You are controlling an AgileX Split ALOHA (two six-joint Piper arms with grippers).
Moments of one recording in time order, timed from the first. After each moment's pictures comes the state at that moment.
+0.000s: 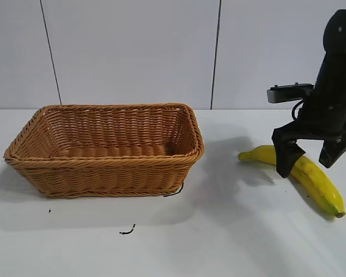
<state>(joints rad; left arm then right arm) -0.04 -0.01 -0.50 -0.02 1.07 0.03 0.04 2.13 -1.41 0.03 0.83 -0.24</state>
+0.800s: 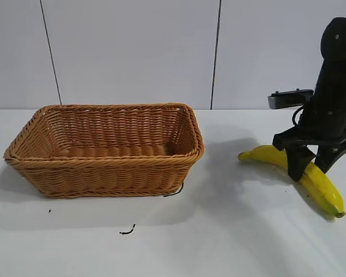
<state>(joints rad) -0.04 -0.01 -0.50 -0.02 1.07 0.03 0.04 2.15 -1.41 0.02 0.83 -0.20</state>
